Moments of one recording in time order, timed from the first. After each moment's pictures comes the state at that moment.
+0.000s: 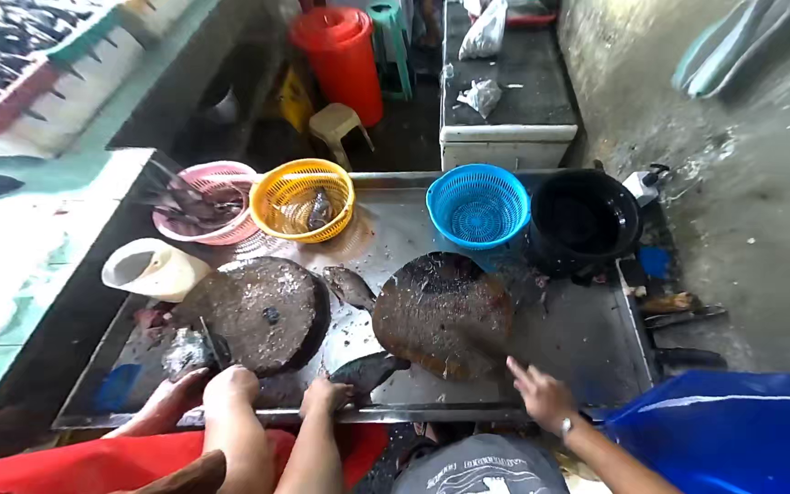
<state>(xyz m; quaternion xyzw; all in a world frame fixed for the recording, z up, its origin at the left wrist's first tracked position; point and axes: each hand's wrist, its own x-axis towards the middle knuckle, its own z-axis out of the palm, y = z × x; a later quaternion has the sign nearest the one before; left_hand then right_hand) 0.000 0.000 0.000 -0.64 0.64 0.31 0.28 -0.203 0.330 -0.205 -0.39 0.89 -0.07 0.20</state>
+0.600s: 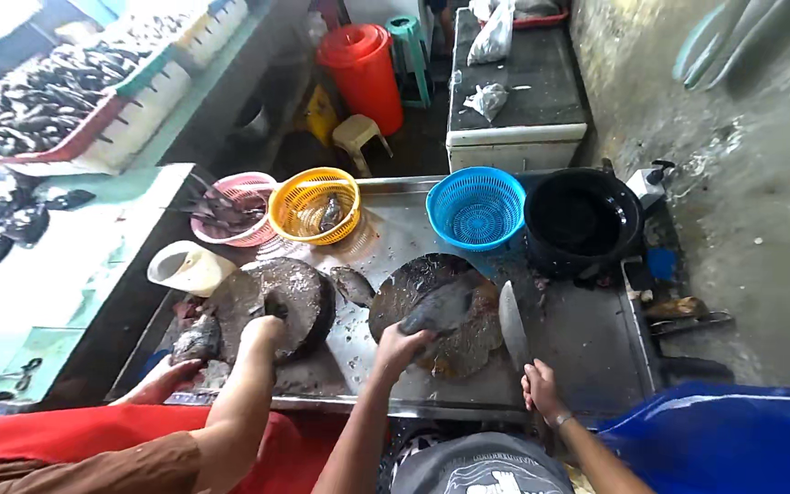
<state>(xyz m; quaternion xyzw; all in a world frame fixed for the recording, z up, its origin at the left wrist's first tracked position) -0.093 0.045 -0.108 -0.42 0.69 0.59 -0.04 -0.229 0.337 -0.219 0.00 0.74 -0.52 0.41</state>
